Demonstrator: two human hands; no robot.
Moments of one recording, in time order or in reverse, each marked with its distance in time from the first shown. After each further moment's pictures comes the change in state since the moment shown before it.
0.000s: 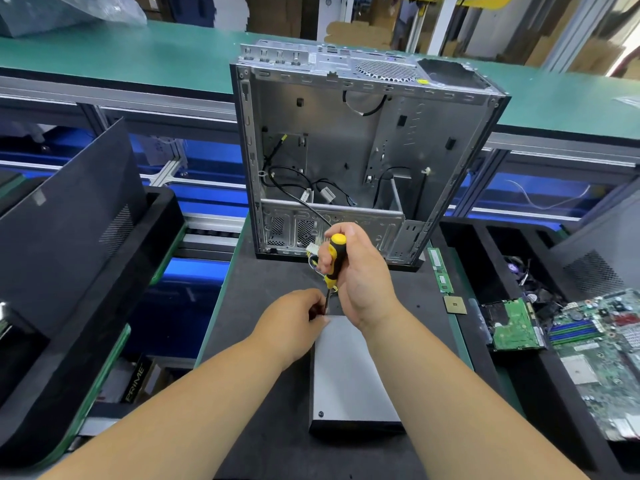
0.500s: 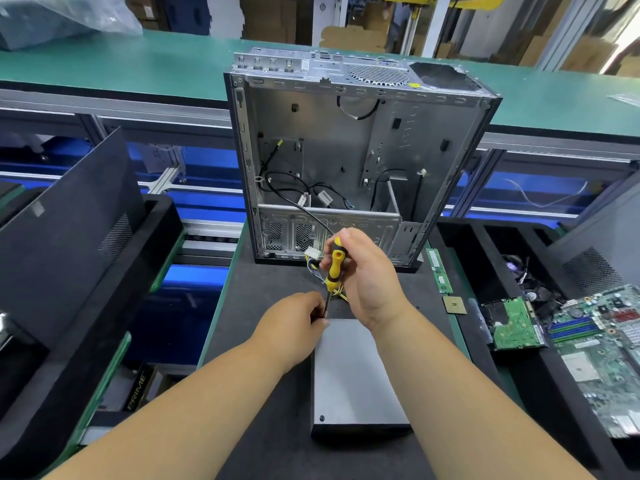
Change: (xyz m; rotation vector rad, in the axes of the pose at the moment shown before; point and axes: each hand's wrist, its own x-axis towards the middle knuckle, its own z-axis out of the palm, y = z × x) left_hand 0.002 0.003 -0.001 0.121 0.008 0.030; right_hand 0.003 -0.005 -0.012 0.029 -0.026 0.046
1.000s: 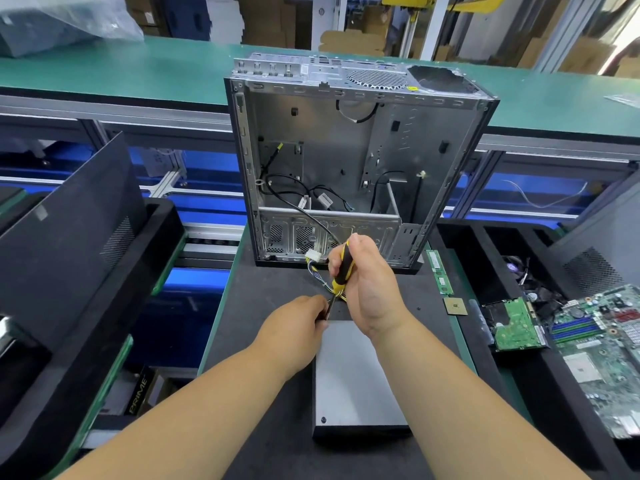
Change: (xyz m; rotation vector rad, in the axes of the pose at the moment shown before) left_hand -0.004 0.002 0.000 0.082 -0.012 0.079; right_hand -0.009 0.006 0.000 0.006 0.034 -0.064
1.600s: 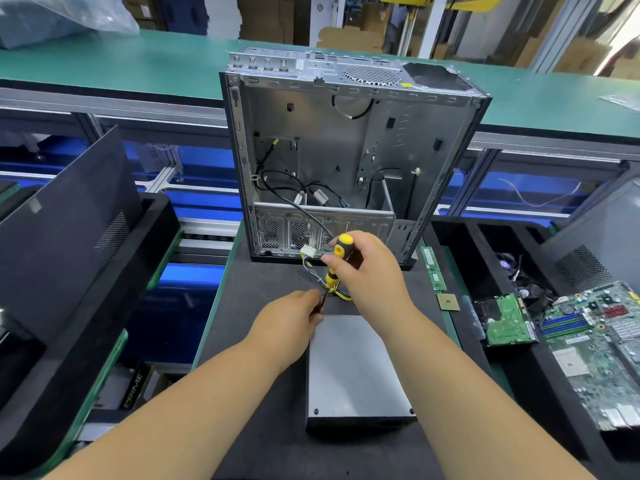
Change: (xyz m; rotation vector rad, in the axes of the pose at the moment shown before) left_hand 0.000 -0.001 0.001 0.048 0.026 0.037; right_hand -0.008 -0.019 -0.015 -0.866 0.063 -0.189
